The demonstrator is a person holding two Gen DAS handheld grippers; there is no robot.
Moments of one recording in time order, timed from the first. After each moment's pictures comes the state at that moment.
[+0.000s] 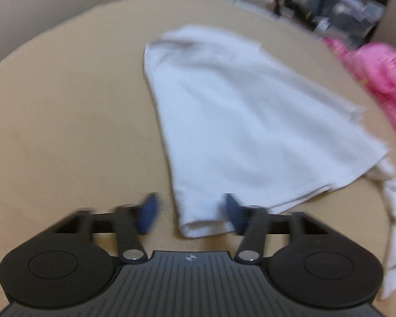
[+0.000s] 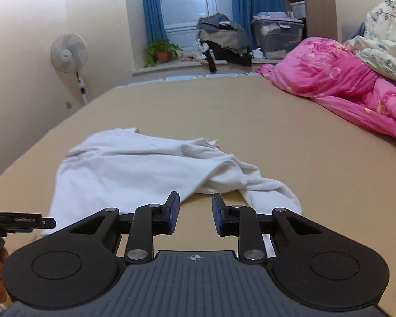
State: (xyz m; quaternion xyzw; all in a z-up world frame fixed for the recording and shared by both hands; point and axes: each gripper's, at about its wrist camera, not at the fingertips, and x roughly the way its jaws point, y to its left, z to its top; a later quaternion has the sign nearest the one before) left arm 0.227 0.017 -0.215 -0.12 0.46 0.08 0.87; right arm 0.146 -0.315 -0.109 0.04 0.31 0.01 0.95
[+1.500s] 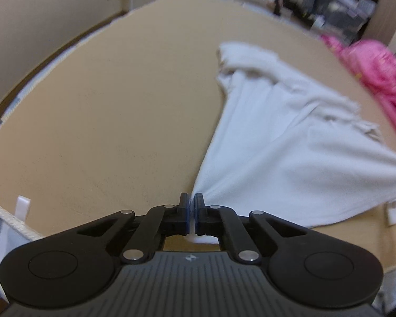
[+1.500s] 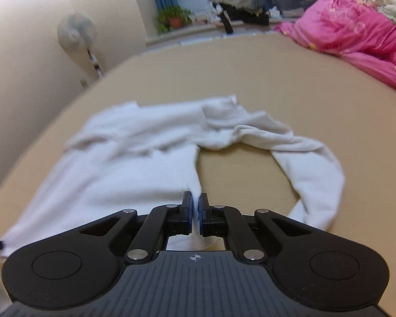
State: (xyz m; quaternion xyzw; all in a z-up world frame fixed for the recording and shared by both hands) left arm 0.091 0.173 -0.143 -0.12 0.46 0.04 0.88; right arm 0.154 -0.313 -0.118 0.10 0.37 0.09 0.92
